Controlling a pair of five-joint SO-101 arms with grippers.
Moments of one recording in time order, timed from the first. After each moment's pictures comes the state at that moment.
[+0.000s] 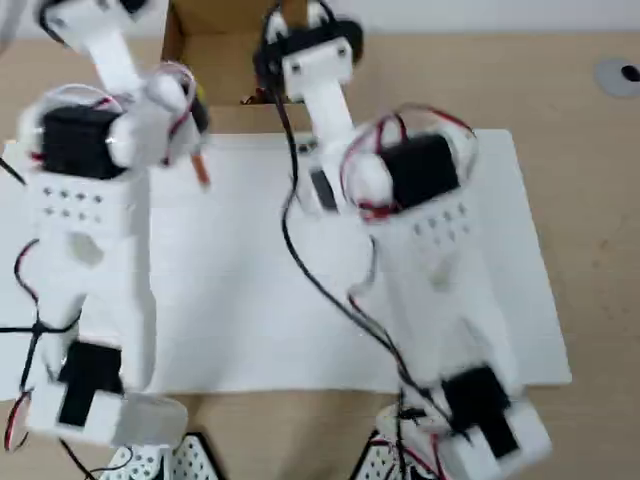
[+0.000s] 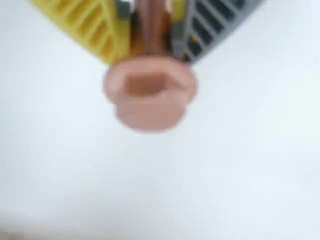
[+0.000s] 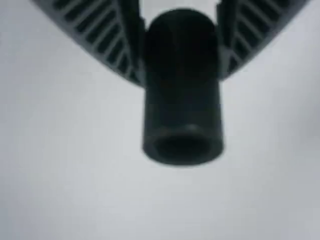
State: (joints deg) left arm 6.0 -6.1 -30.9 98.3 16.0; right arm -28.9 -14.5 -17.2 101.6 -10.9
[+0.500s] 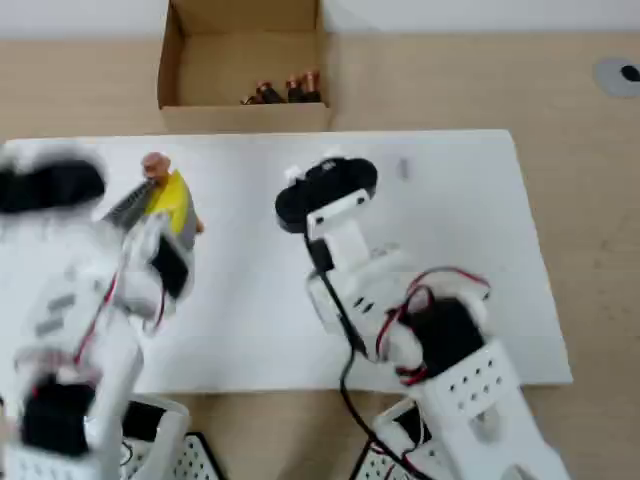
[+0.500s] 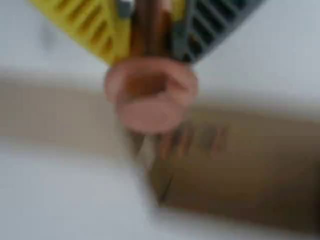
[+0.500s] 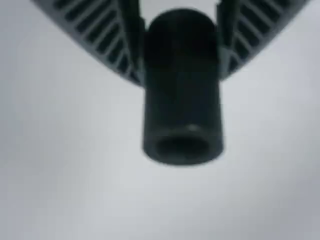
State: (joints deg) left arm 9.4 -84.8 49.7 45.8 7.5; right arm -34.8 -58.3 45.4 71.7 -11.0
